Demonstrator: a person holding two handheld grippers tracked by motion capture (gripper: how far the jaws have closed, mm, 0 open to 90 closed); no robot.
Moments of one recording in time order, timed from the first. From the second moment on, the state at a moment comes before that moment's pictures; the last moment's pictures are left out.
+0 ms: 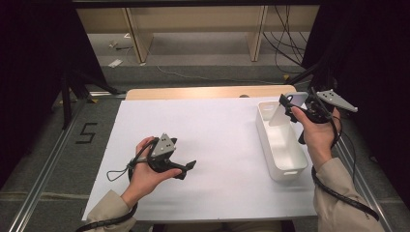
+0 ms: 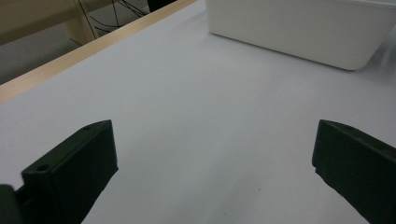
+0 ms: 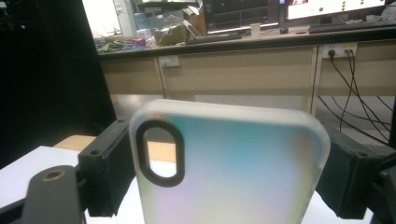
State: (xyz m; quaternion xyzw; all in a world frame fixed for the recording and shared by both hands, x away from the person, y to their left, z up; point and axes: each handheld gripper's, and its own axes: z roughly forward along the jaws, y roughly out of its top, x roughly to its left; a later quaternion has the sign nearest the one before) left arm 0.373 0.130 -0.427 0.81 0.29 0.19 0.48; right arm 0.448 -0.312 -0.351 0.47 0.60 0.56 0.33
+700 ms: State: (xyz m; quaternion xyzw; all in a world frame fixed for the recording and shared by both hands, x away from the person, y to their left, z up) left arm 0.367 0.148 -0.428 0.80 0.30 0.20 0.47; right arm 0.450 -0.312 -0.354 0.47 0.60 0.56 0.33
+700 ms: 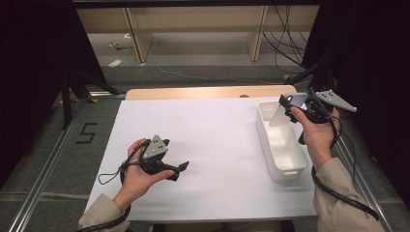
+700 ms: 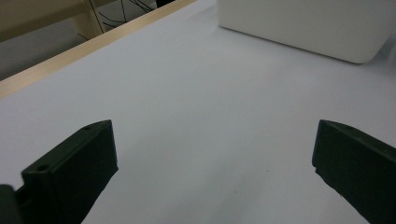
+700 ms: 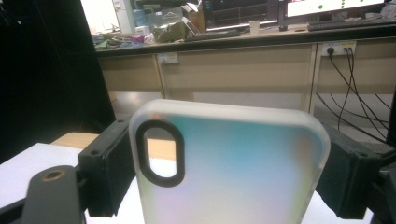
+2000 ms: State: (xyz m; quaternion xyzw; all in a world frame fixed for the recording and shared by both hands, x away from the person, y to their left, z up) left arm 0.366 0.149 -0.430 0.81 0.30 0.19 0.47; right arm 0.458 -0.316 -0.361 0.47 0.60 0.55 0.33
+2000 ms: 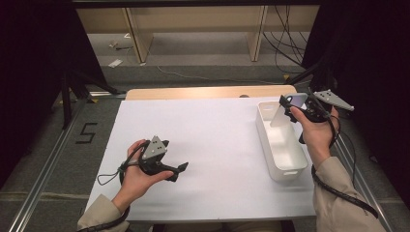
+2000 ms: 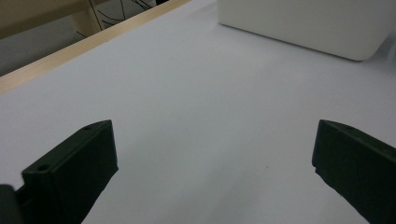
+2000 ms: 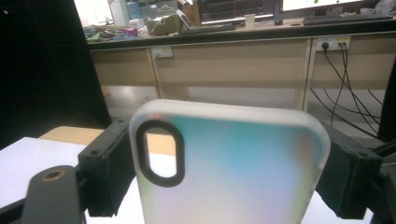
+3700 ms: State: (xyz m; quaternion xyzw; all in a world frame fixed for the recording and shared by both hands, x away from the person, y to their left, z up) left arm 0.367 0.150 -0.431 0.80 0.31 0.19 0.47; right arm 0.475 -0.306 -0.361 0.47 0.61 0.54 0.34
